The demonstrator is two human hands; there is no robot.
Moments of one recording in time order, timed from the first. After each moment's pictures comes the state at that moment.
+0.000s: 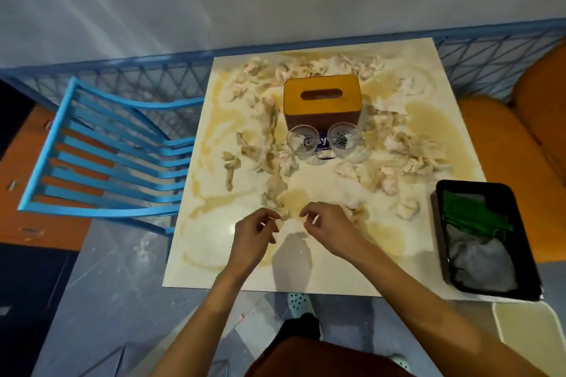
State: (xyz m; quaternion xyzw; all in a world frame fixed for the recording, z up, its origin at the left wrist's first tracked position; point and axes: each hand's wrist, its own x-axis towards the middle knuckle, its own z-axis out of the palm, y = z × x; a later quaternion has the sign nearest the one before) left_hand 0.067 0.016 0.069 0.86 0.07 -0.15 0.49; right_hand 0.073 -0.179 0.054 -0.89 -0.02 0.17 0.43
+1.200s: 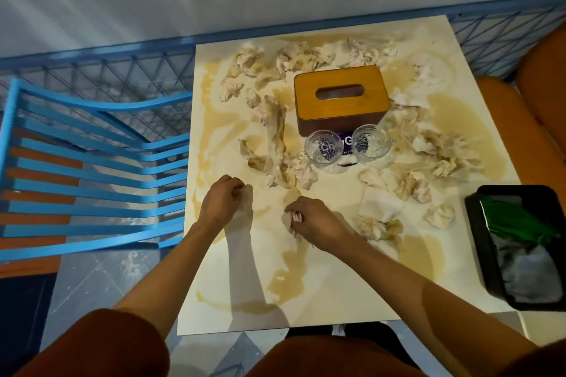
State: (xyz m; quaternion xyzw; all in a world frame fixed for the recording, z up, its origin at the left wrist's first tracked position) left_hand 0.265 0.141 -0.021 0.97 -0.09 -0.13 0.20; right_hand 0.169 -0.090 0.006 -0.90 -0.02 0.20 0.40
